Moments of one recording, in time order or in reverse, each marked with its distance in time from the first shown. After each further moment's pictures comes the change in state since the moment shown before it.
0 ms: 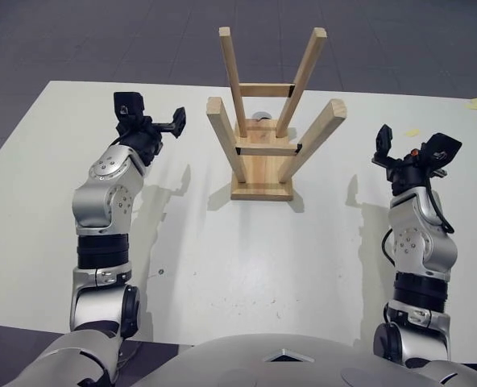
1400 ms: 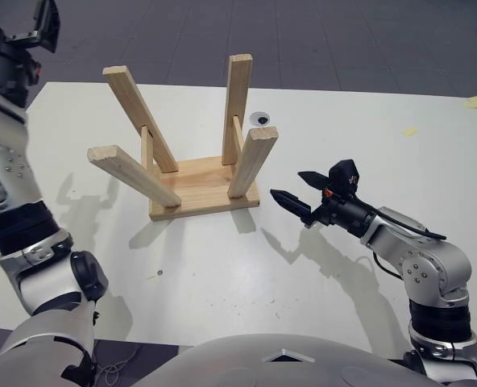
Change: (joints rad) left arm -0.167 0.299 0.477 0.116 -0.153 -0.008 -0.273; right arm 0.157 -0.139 0.255 -0.449 0.374 0.493 0.699
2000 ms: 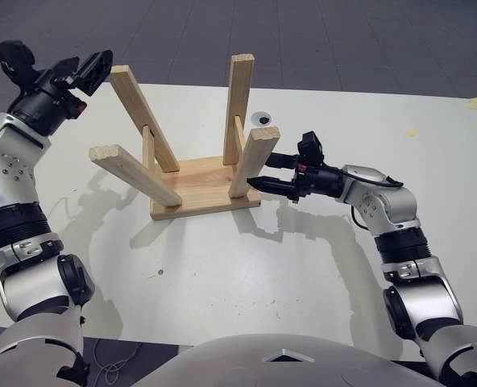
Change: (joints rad) left arm 0.002 0.002 -0.141 0.216 -0.106 0.038 -0.267; right arm -0.415 0.004 0.227 0.702 -0.253 -0.303 0.562
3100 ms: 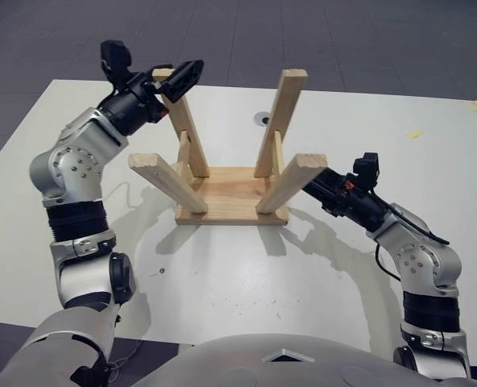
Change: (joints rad) left arm -0.019 -0.316 -0.167 -0.261 -0.082 0.156 0.156; right arm 0.477 0.022 -0.351 -0.542 0.264 0.140 -0.372
